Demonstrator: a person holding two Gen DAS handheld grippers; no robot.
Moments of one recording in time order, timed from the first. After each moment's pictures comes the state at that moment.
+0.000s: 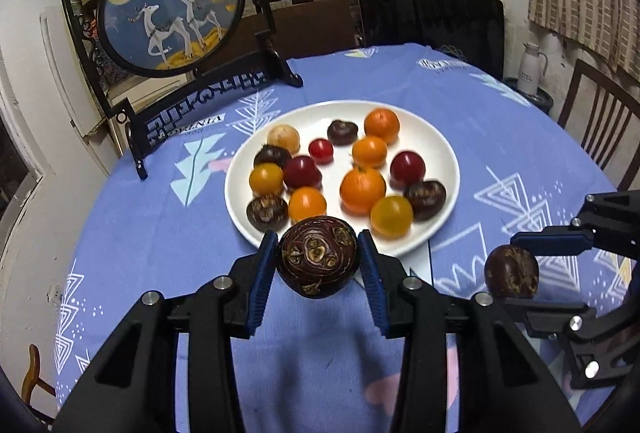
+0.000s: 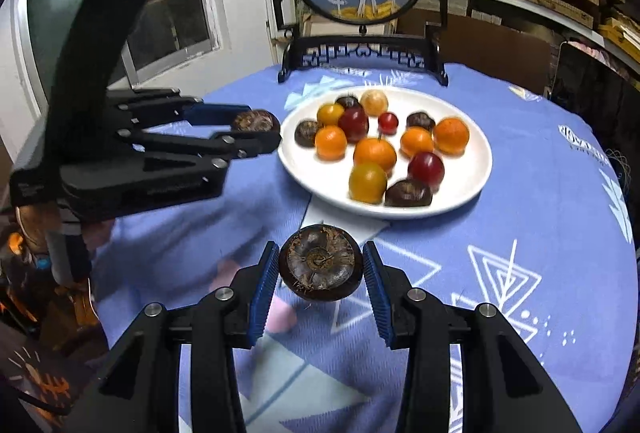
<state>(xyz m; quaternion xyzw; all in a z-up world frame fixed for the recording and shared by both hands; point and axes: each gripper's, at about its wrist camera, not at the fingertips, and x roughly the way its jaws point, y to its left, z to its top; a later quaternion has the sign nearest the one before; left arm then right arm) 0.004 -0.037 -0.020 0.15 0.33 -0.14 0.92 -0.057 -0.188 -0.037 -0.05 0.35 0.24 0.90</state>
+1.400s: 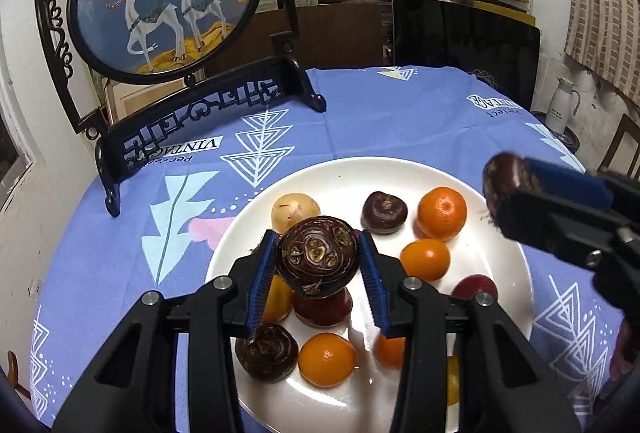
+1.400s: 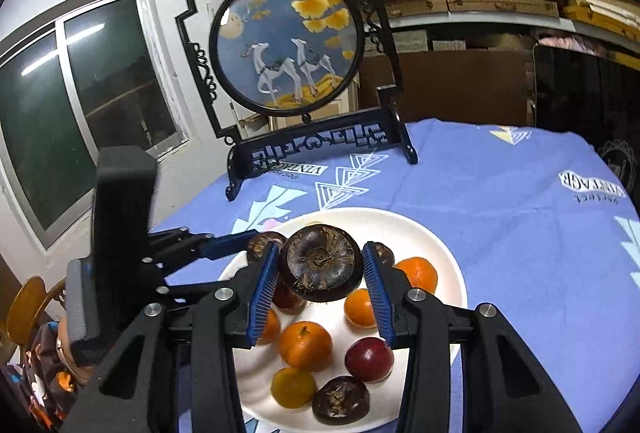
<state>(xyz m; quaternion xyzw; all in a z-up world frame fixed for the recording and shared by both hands) 0.140 -0.060 -0.028 0.09 0.33 -0.11 0.93 0.093 -0.220 -0.011 0.07 0.28 0.21 0.93</state>
